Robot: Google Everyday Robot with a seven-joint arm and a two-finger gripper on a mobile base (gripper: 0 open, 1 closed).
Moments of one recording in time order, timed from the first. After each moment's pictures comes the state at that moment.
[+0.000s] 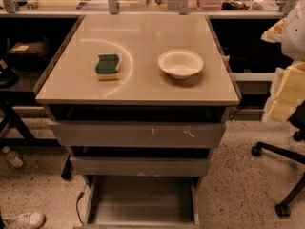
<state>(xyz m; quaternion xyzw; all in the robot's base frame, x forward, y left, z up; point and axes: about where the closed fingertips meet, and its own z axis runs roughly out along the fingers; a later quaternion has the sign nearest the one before) 0.439 -0.215 0.982 -0.60 0.78 -0.04 0.17</state>
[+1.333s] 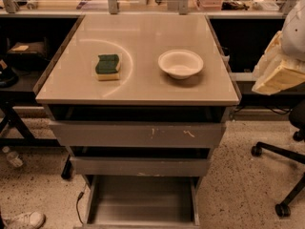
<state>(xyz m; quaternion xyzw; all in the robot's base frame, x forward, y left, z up) 0.439 -0.215 0.982 -0.60 0.78 -0.04 0.17</state>
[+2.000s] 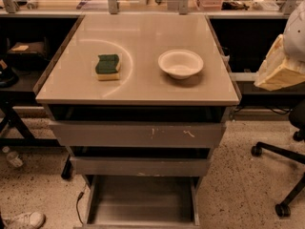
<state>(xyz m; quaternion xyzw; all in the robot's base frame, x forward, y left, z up) 0.437 -0.215 0.983 -0.60 0.78 -0.05 0.17</state>
